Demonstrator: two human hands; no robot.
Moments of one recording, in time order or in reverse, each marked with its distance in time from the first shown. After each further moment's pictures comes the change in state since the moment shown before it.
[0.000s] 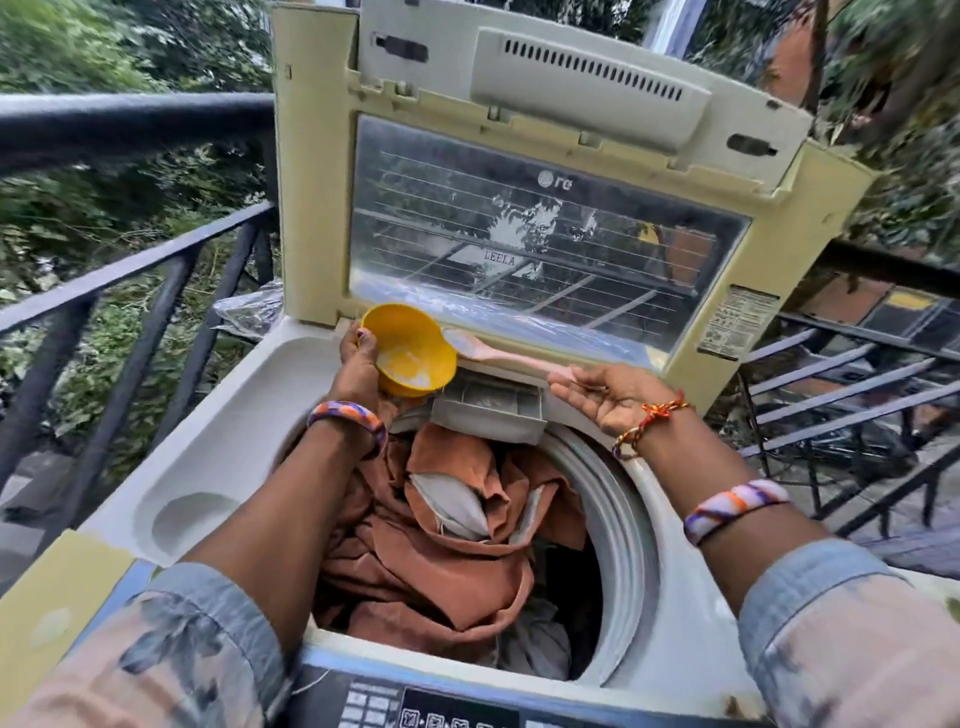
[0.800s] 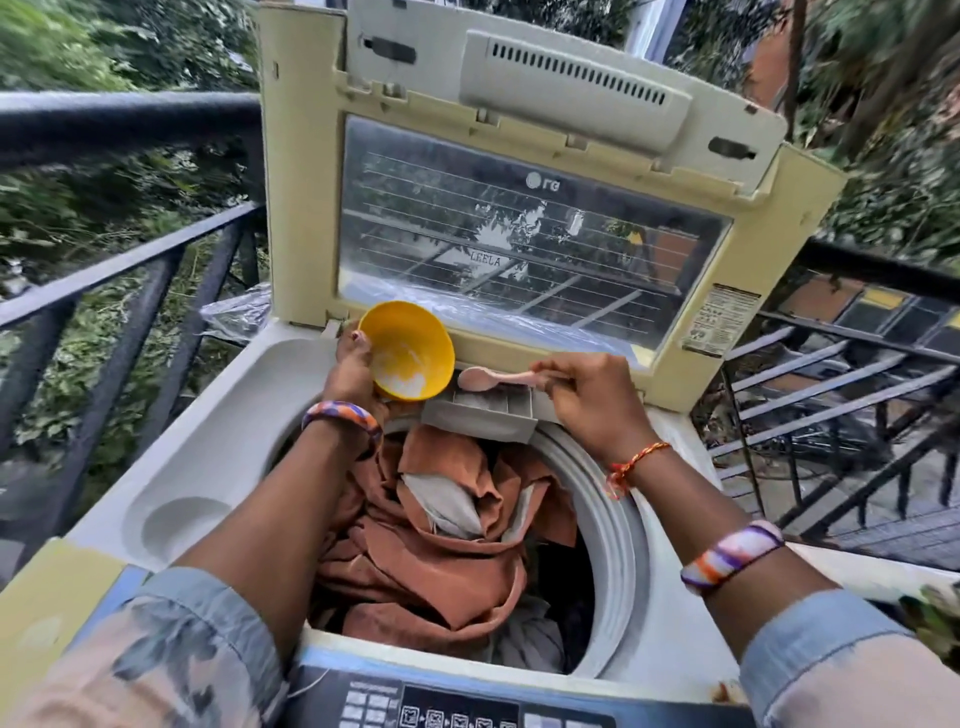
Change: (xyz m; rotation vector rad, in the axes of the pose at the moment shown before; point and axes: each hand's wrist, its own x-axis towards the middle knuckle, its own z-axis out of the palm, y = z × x) left_hand -0.018 -0.002 0.014 0.097 0.038 -0.001; right_hand -0.030 0.023 -0.011 -1.258 0.109 -1.141
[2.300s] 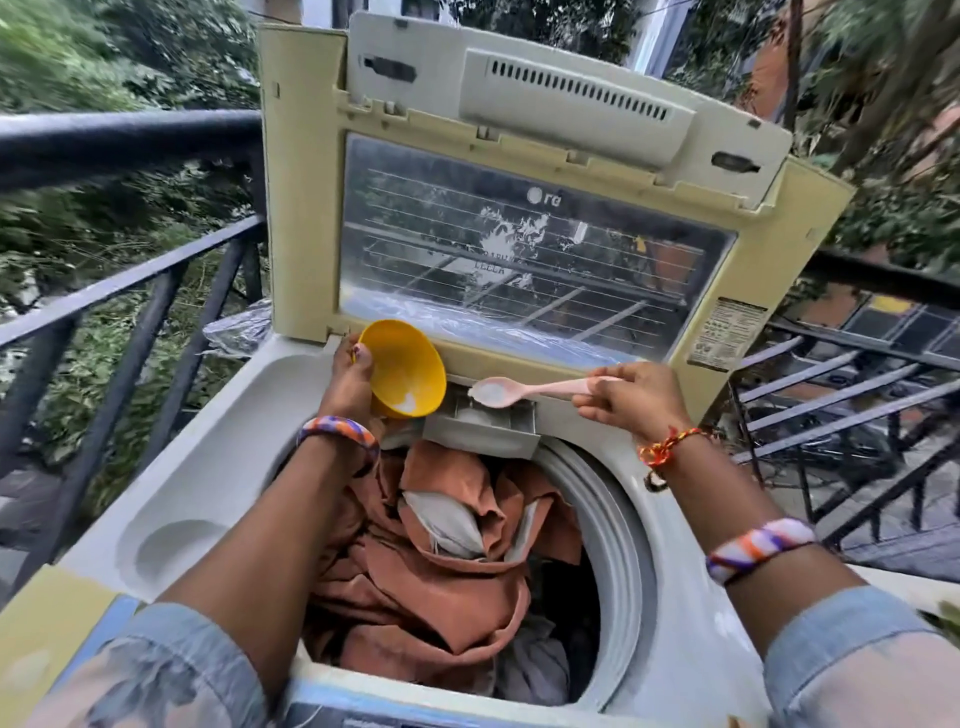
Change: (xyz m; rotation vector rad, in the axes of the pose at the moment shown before) left_hand 0.009 0.005 -0.006 0.132 0.011 0.089; right_hand 0.026 0.029 -0.005 0.728 0.038 0.867
